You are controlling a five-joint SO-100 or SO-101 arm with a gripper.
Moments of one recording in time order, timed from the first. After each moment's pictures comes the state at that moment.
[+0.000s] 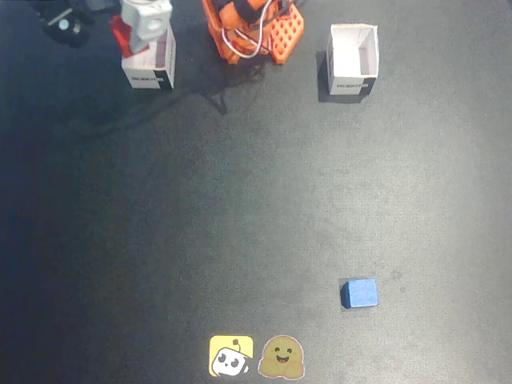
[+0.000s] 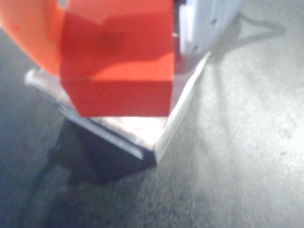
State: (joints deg) arm 67.1 149.2 139.8 82.4 82.8
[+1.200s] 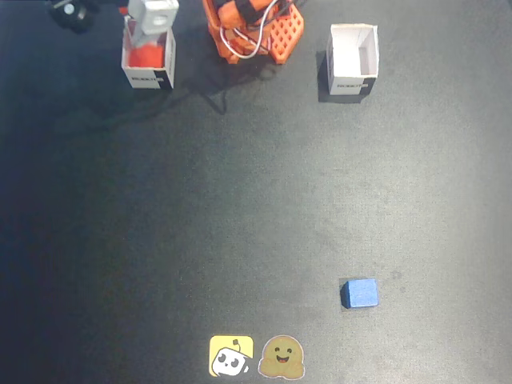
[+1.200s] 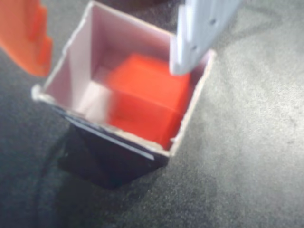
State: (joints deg) arm 69.2 156.2 144.1 82.2 84.7
